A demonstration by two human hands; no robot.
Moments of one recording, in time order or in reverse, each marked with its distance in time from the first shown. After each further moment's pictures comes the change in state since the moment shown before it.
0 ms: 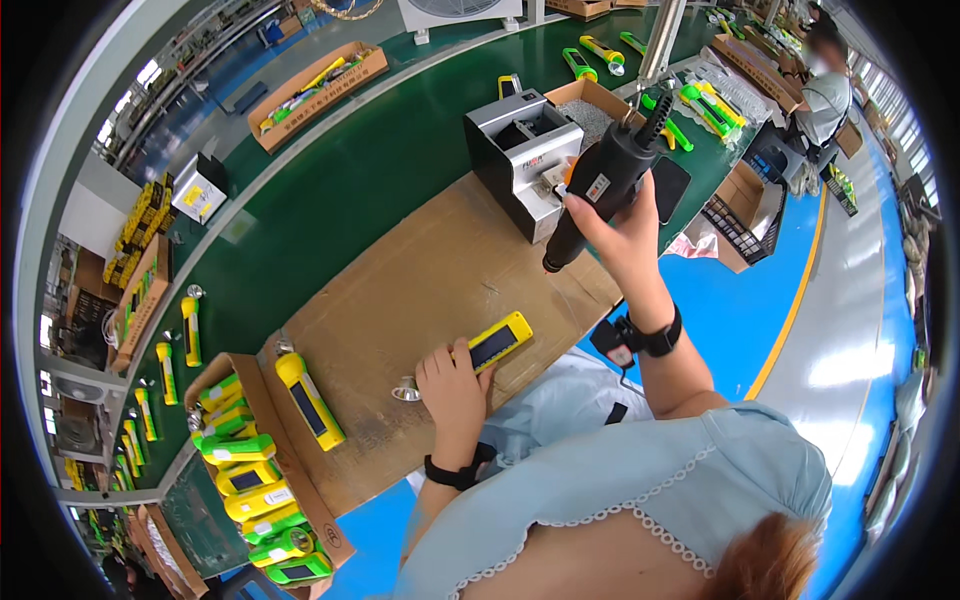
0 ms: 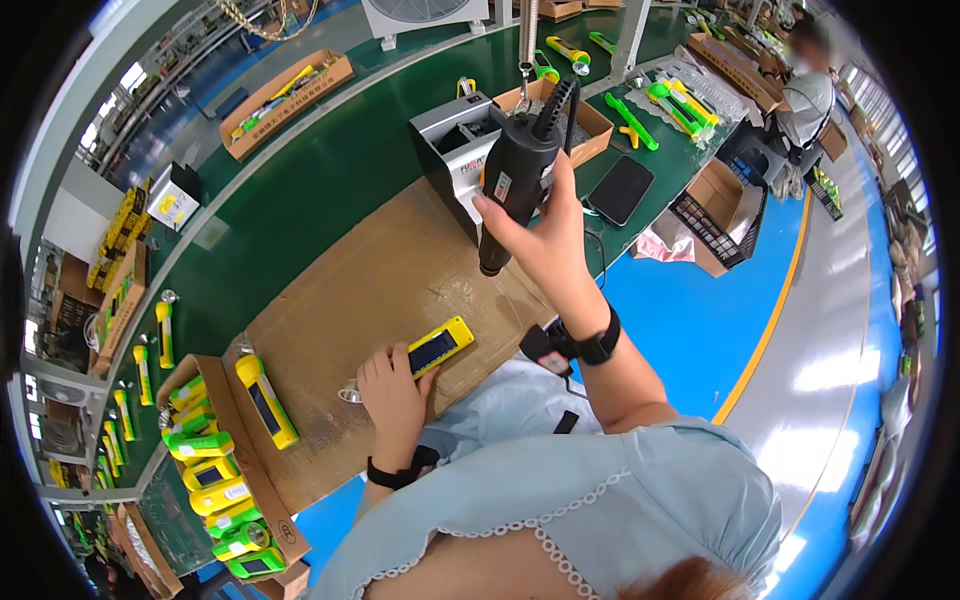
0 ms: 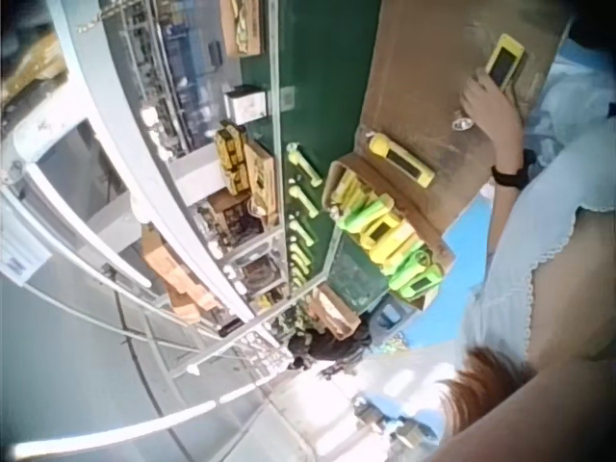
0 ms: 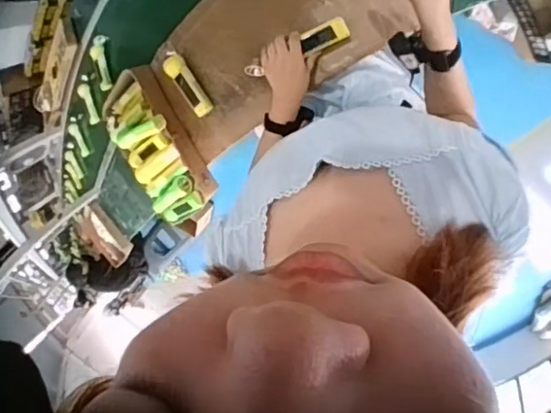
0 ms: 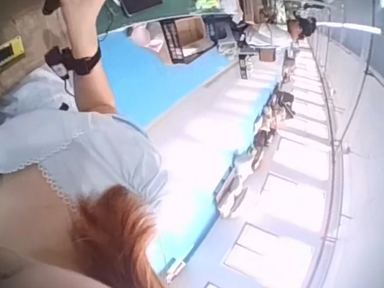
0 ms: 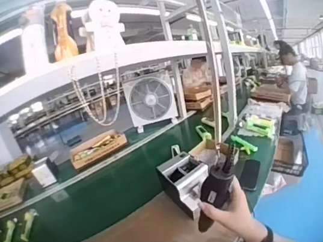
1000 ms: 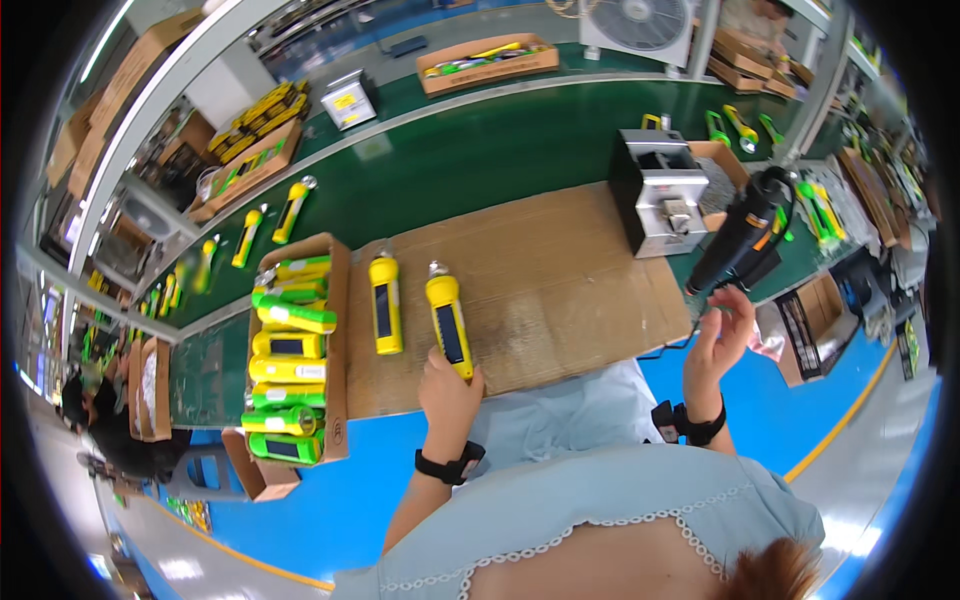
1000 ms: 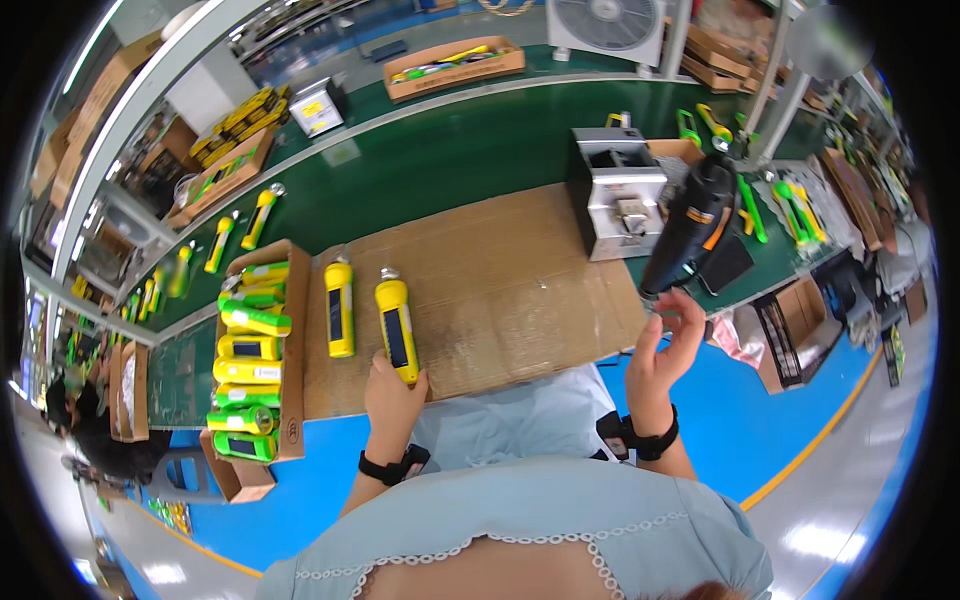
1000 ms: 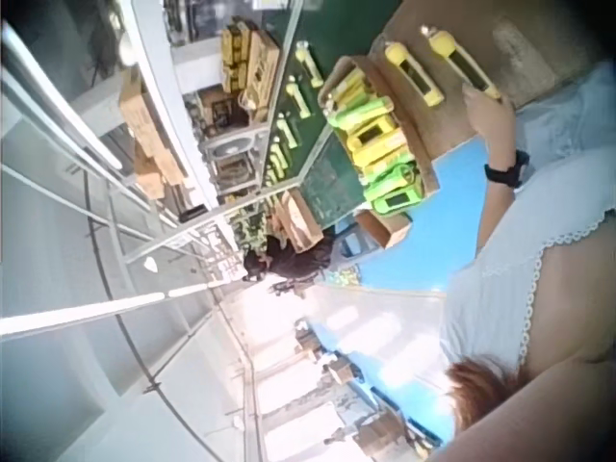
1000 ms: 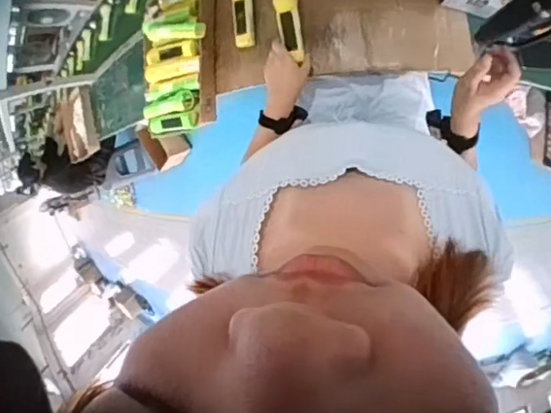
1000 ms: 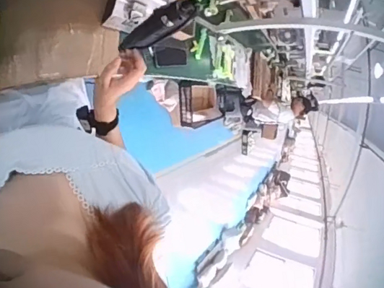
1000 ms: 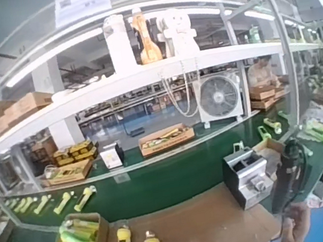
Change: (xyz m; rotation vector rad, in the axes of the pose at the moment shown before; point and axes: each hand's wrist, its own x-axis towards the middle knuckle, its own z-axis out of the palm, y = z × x) left_hand -0.097 -0.044 -0.035 0.049 0.021 -0.639; right_hand -0.097 0.012 -0.042 -0.114 0.109 -0.199
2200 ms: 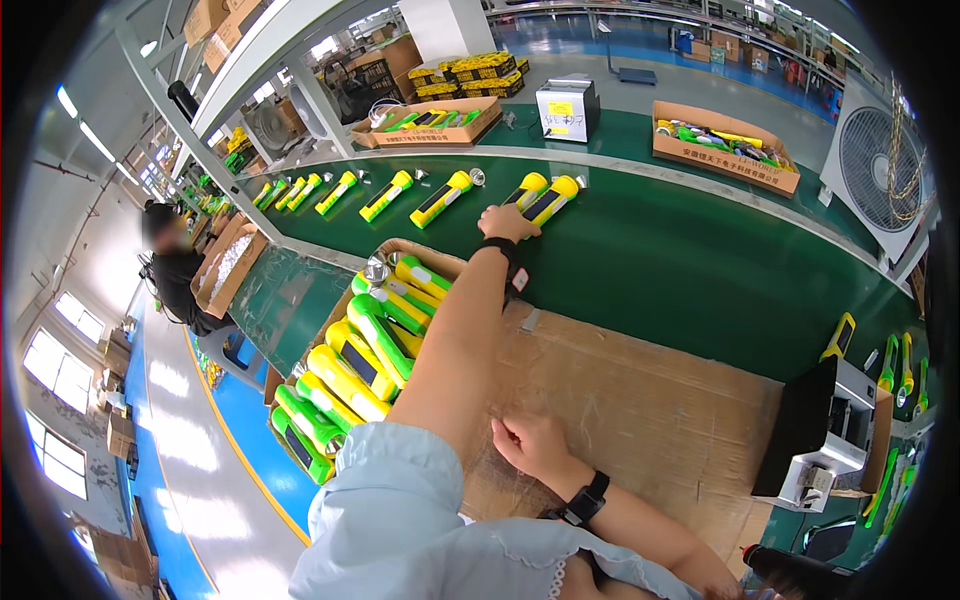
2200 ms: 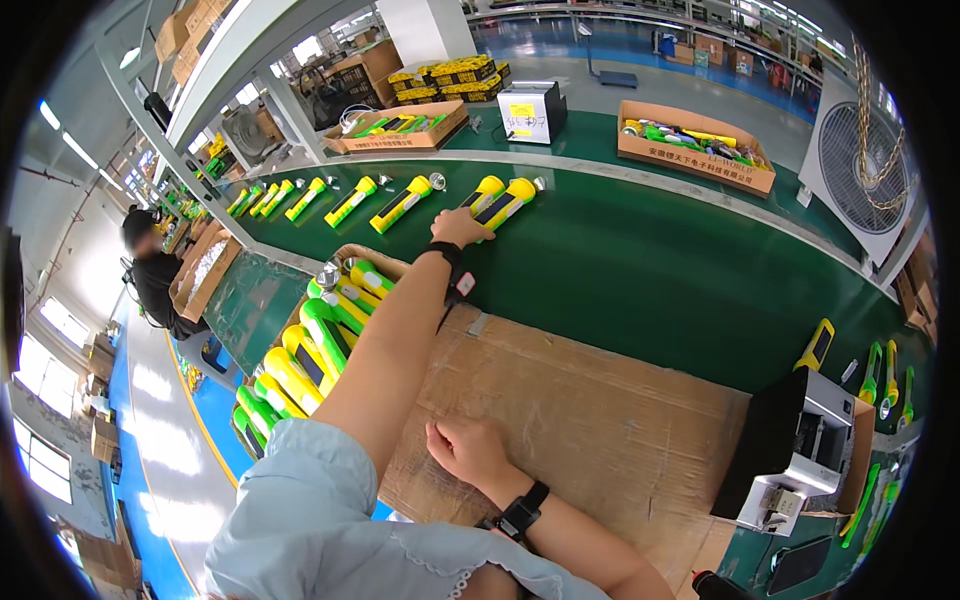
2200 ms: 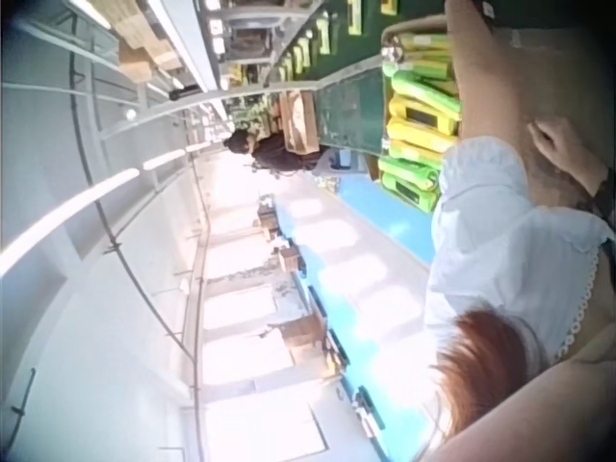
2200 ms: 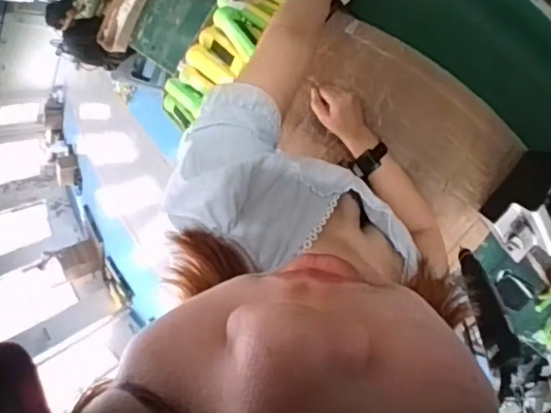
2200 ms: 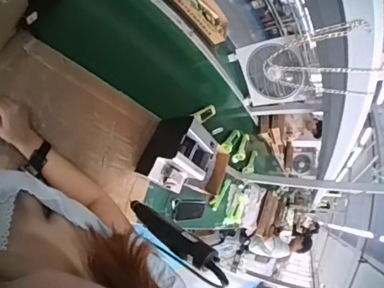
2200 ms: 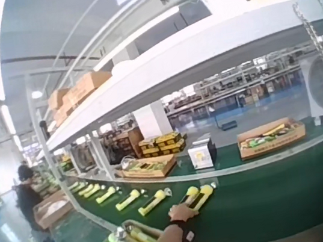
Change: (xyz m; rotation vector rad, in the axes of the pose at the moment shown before) left_hand 0.455 -0.158 0.004 0.166 -0.115 -0.520; right_hand -0.109 -0.013 0.322 0.651 -1.163 -0.098
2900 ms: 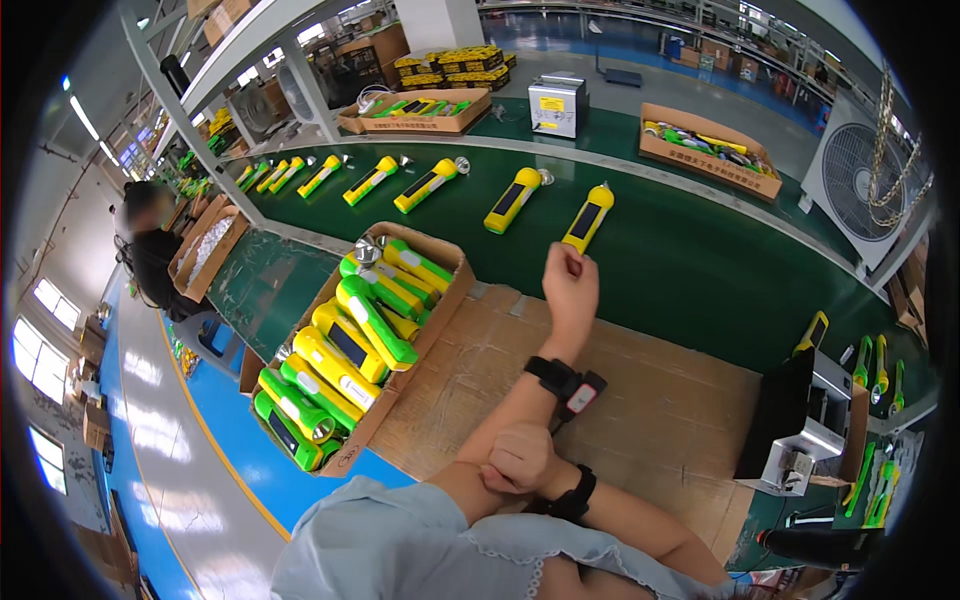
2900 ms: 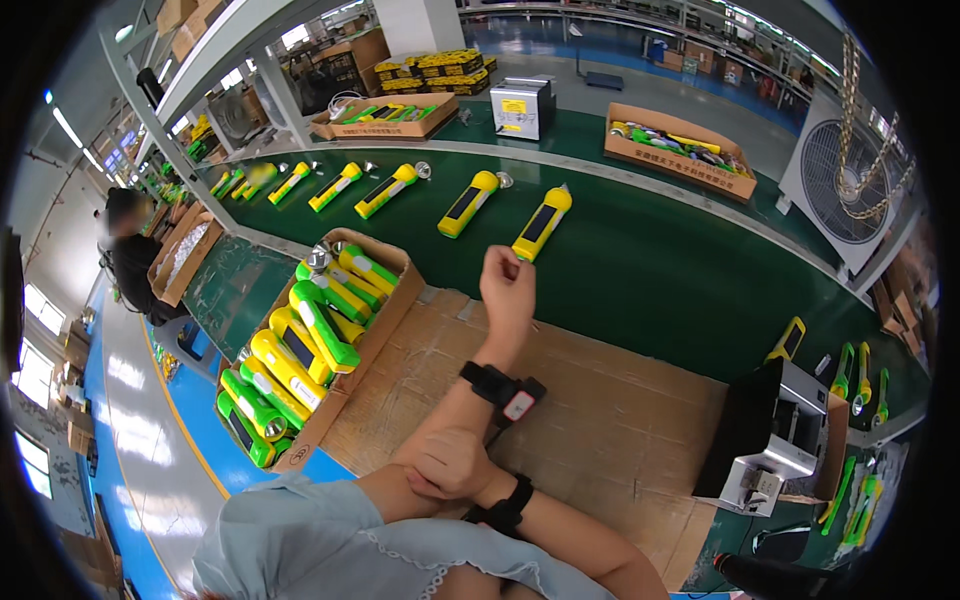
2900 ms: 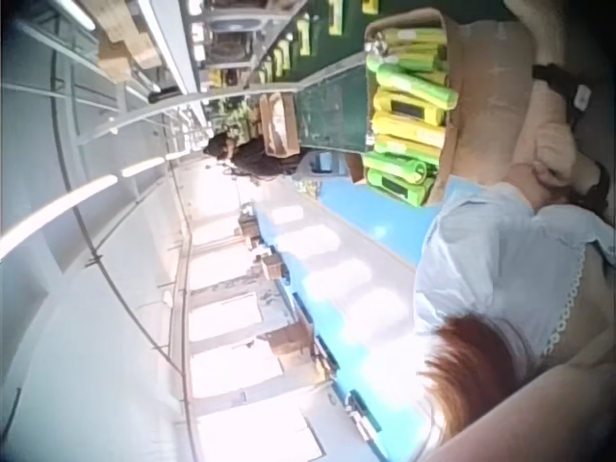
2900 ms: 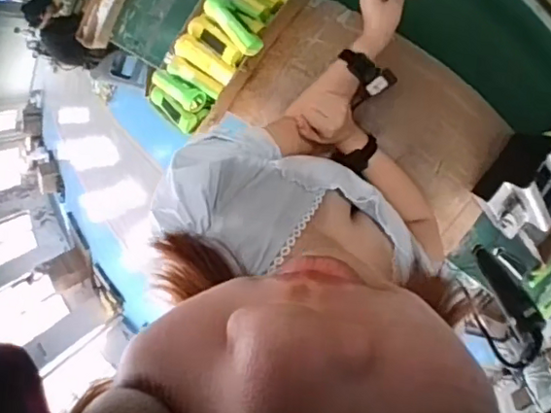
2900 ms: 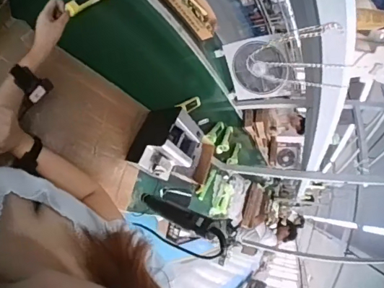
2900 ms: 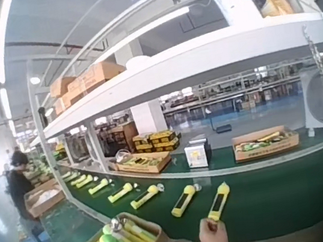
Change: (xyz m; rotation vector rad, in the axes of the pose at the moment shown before) left_hand -0.205 0.089 0.038 -1.423 0.501 0.219; right_hand -0.008 -0.030 -0.012 -0.020 -0.016 -0.585
